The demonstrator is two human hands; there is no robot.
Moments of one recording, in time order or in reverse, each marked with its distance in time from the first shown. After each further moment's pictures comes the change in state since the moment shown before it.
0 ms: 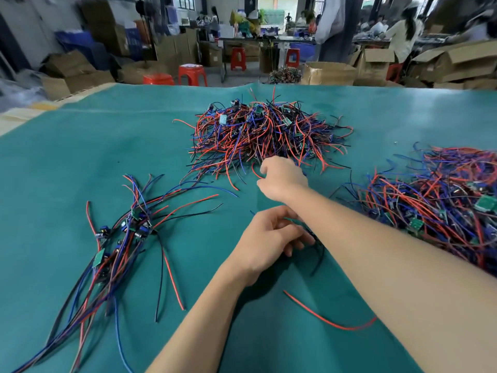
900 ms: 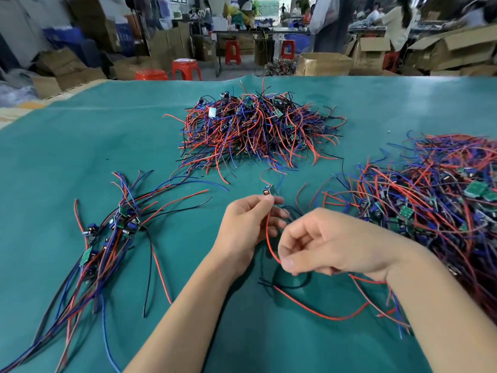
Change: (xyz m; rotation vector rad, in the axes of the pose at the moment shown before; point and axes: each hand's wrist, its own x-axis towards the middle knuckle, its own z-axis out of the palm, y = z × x) left_hand 0.004 0.006 -0.002 -0.357 0.217 -0.099; right_hand -0.151 0.070 -0.062 0.744 -0.729 -0.271
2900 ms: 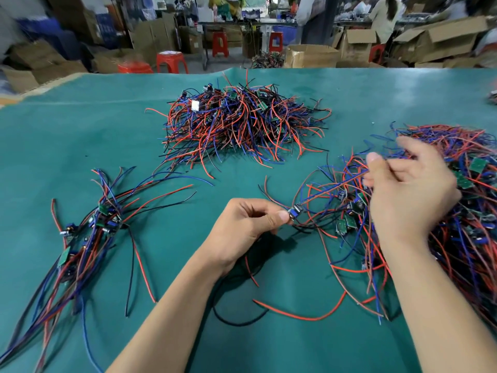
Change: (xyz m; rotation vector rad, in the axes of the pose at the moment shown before) left_hand -0.007 -0.007 0.000 0.356 -0.245 0.159; right_hand -0.005 0.057 -0.051 -0.045 1.710 -0.312
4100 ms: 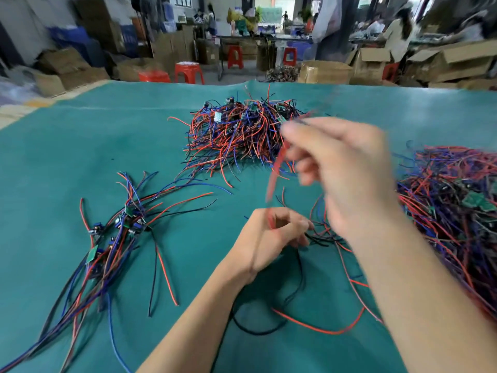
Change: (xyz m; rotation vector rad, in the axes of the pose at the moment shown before) left_hand -0.004 0.012 0.010 0.032 0.017 0.022; right_hand -0.036 -0.136 0.049 0.443 -0.645 0.159
